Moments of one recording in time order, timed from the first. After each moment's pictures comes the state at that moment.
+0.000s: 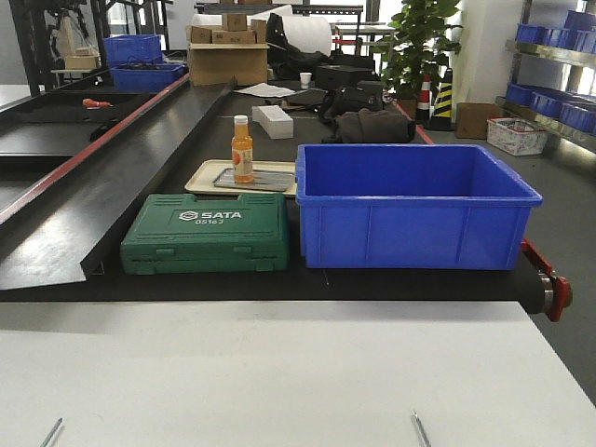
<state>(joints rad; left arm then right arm) -0.03 0.41 -0.41 -0.10 0.02 0.04 0.03 0.64 -0.48 -0.09 0.21 0.14</state>
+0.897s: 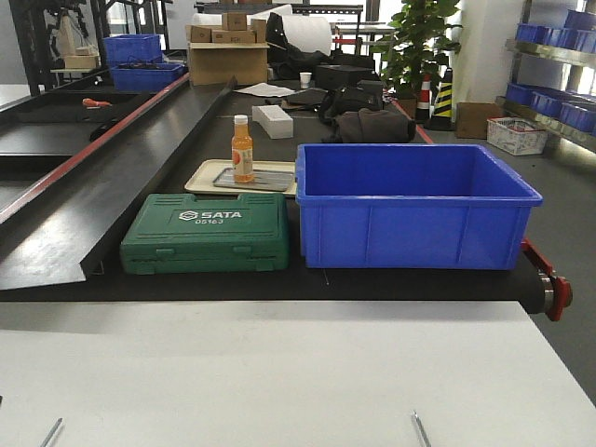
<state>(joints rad) 0.13 1.48 -1.03 -0.05 0.73 0.17 0.03 1.05 -0.48 -0.07 0.38 0.17</state>
